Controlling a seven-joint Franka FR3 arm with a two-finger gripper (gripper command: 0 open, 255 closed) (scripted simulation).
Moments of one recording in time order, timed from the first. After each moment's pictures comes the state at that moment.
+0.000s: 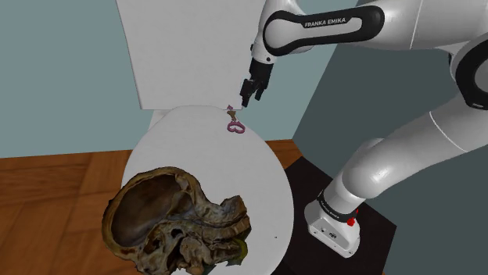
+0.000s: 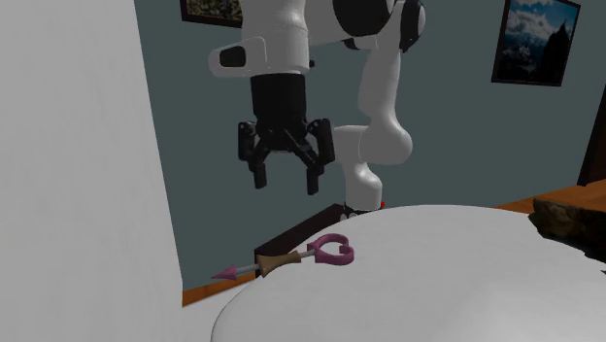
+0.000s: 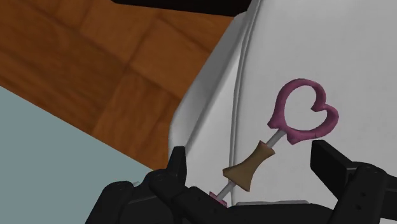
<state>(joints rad) 0.02 -0.34 0.10 -2.30 0.10 1.96 -0.10</state>
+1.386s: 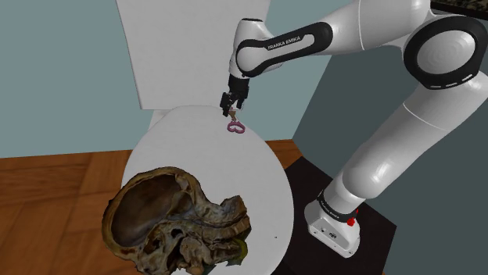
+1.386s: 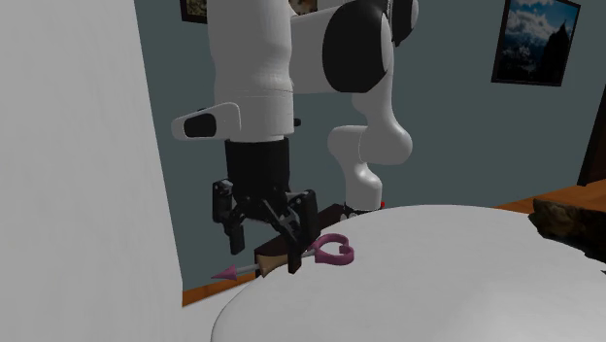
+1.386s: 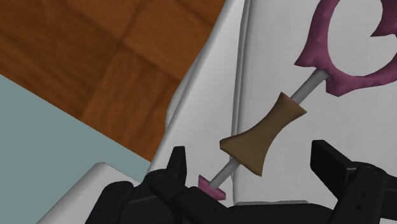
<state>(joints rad) 0.02 -0.07 0.14 -2.22 0.04 2.17 -0.05</state>
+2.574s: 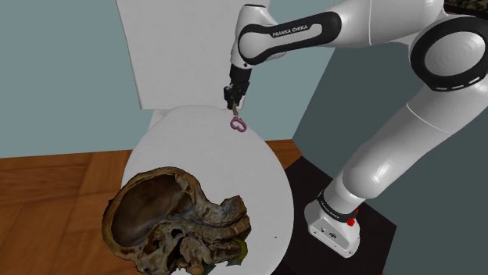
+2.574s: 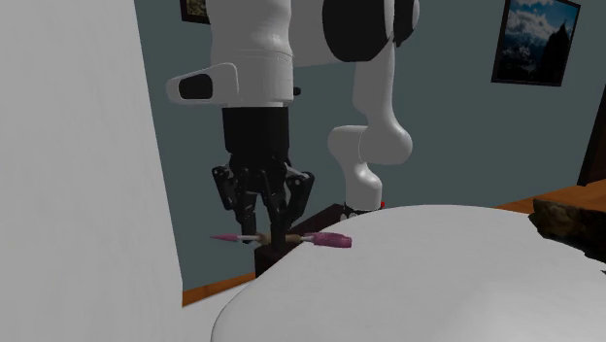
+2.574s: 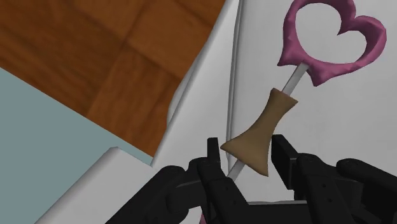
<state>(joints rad) 0.02 -0.10 0.14 -2.17 0.05 2.08 -0.05</state>
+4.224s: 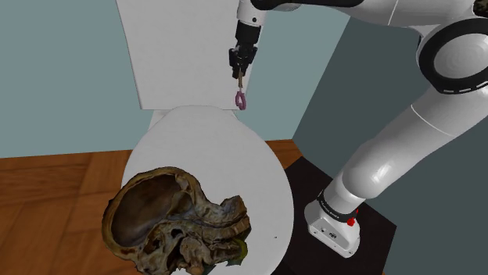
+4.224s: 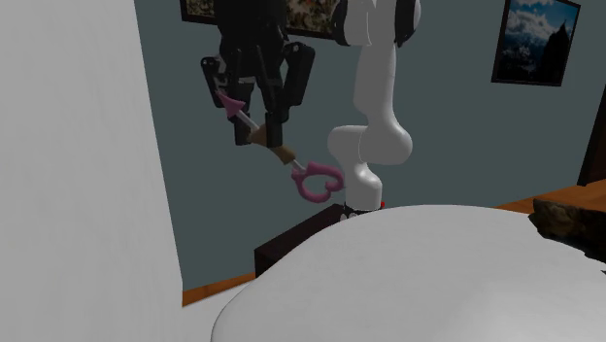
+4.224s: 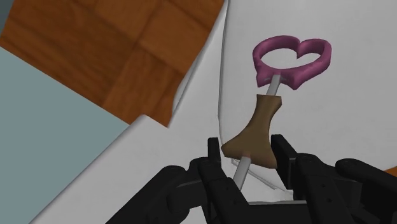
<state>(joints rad) 0.02 -0.15 0.13 -1.88 0.05 1.74 -0.04</state>
